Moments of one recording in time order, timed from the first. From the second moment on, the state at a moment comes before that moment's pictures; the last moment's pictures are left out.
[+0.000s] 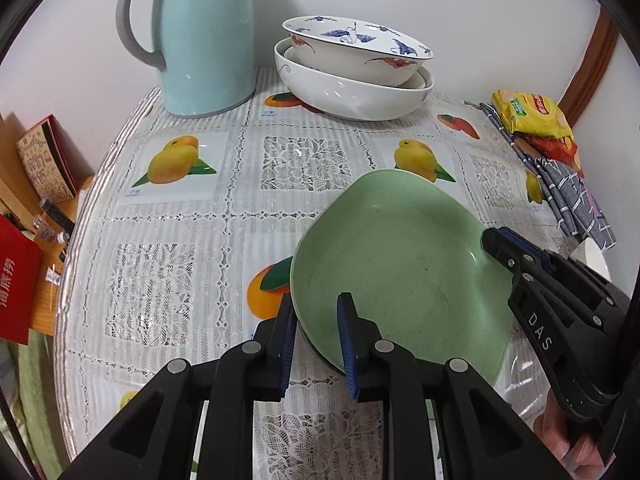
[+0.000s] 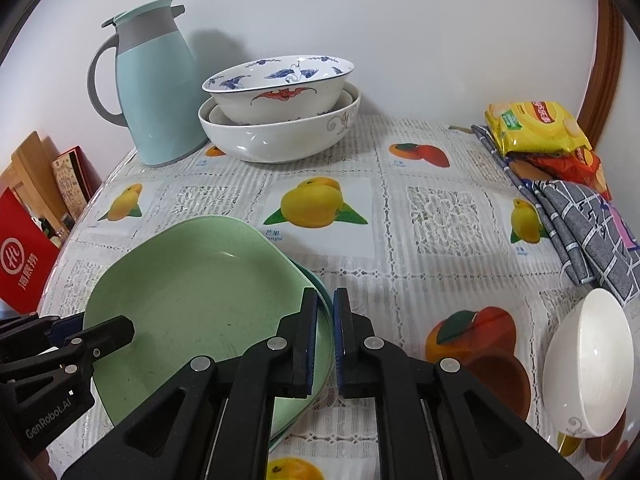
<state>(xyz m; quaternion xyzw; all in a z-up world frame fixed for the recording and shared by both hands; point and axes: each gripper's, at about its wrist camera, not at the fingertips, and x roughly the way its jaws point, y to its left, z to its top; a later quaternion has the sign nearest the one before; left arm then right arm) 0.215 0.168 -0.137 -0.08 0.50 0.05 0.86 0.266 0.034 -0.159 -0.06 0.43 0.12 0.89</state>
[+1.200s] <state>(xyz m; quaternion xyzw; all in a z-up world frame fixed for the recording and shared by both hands) 0.175 0.147 -0.123 -0.05 0.48 0.05 0.87 0.198 -0.010 -0.117 -0.03 0.38 0.11 0.92</state>
